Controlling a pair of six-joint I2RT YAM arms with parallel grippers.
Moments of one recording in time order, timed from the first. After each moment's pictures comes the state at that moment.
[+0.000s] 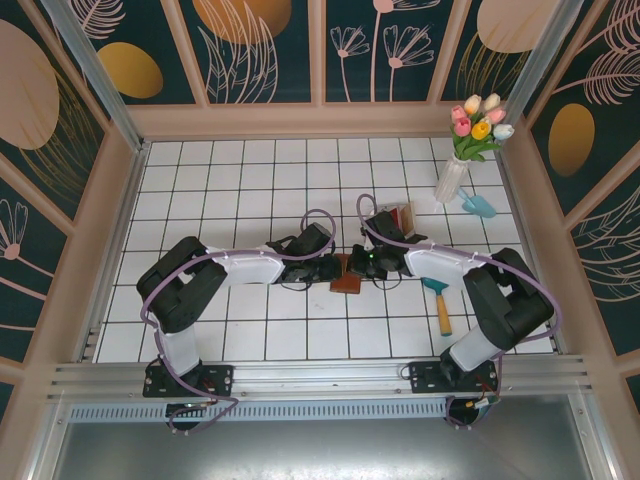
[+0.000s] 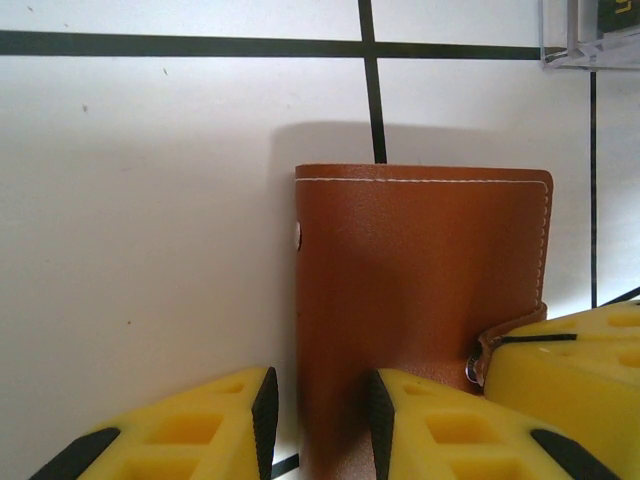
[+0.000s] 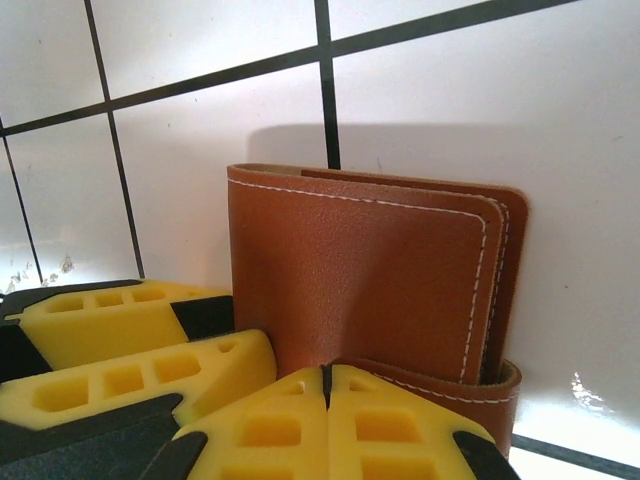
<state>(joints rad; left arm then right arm) -0.85 1.85 0.98 -0.10 0.14 -0.86 0.61 1.57 0.78 -0.26 -0.30 0.76</state>
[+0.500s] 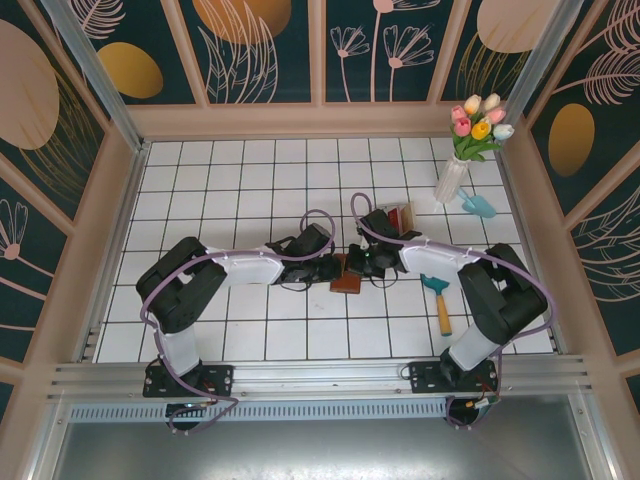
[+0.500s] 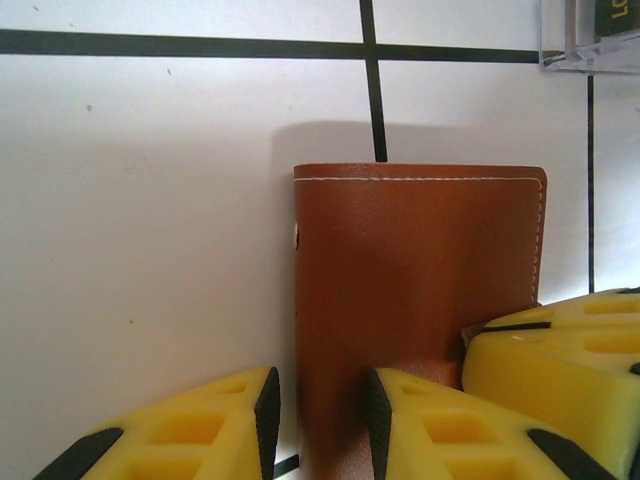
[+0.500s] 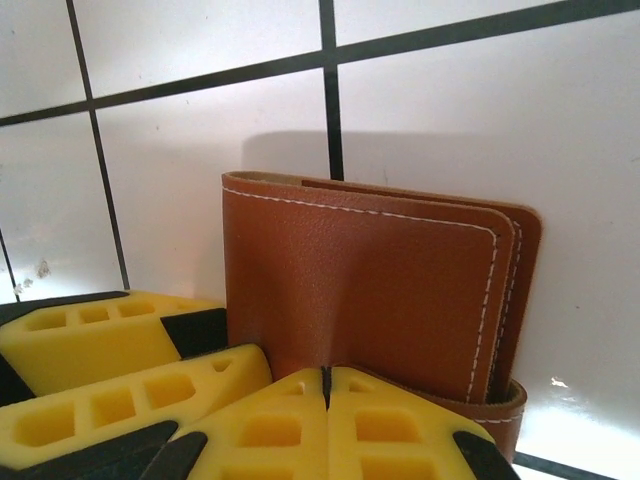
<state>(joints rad) -0.85 1.84 0.97 -0.08 0.14 -0.87 0.62 1.61 0.84 -0.32 -0.26 0.73</state>
